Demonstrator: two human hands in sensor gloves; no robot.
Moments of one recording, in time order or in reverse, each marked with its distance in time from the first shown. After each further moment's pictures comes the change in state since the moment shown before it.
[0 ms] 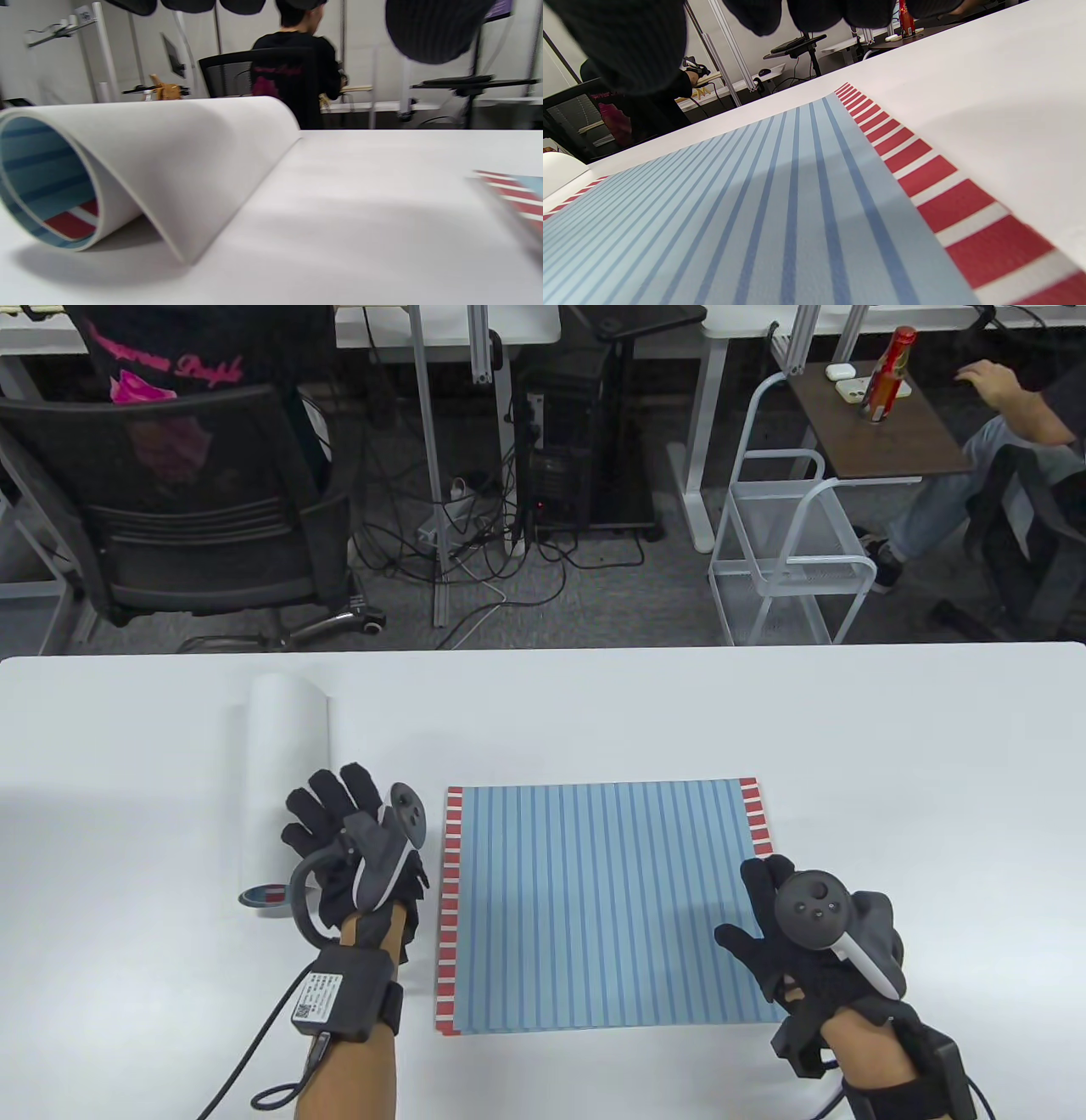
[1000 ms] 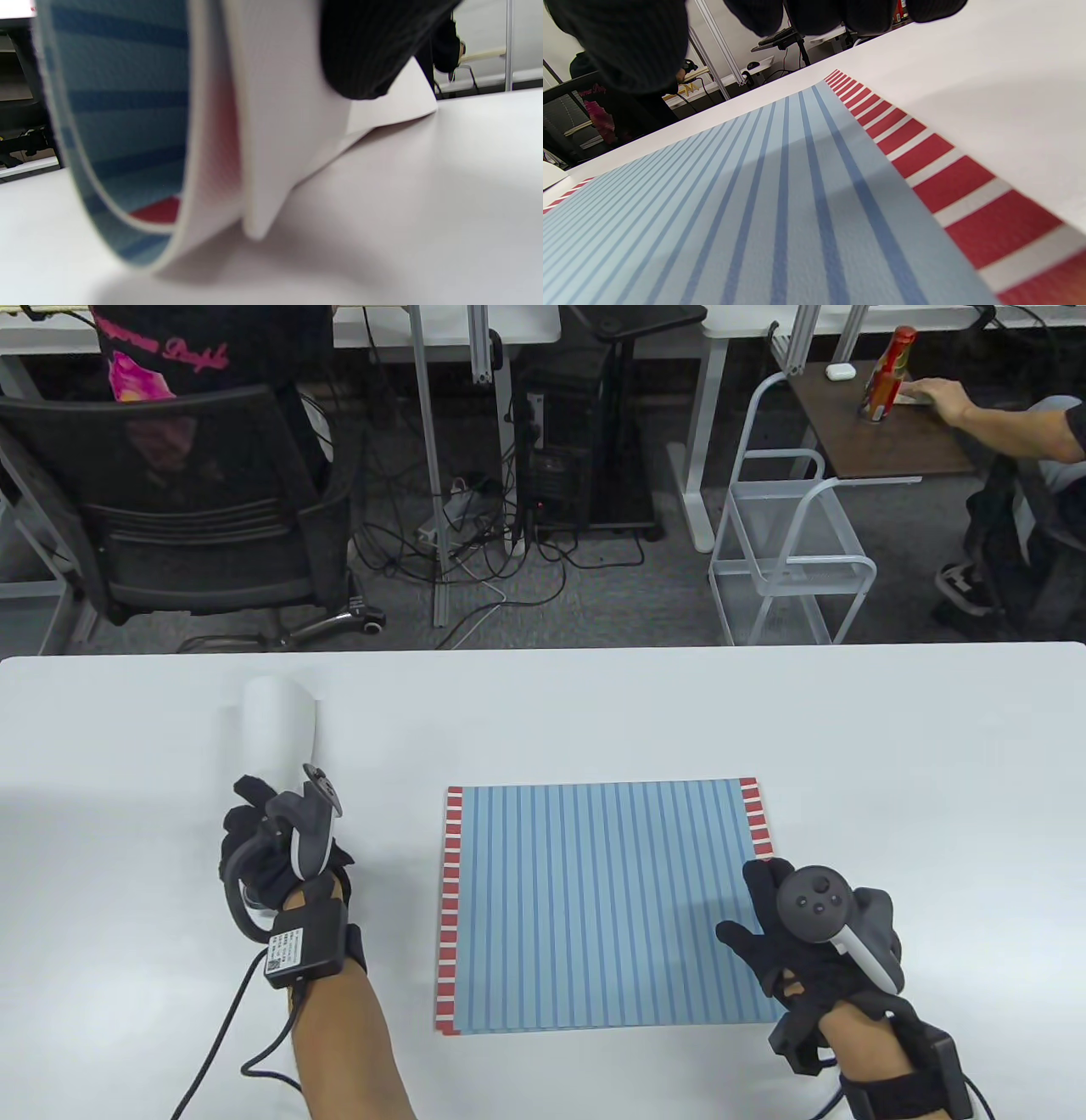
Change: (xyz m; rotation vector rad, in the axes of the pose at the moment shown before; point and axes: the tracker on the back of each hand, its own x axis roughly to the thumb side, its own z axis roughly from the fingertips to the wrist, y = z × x) left_hand -0.049 -0.030 -0.061 0.035 0.283 -0.098; right_hand -0.003 0.001 -0.004 0.028 0.037 -0.036
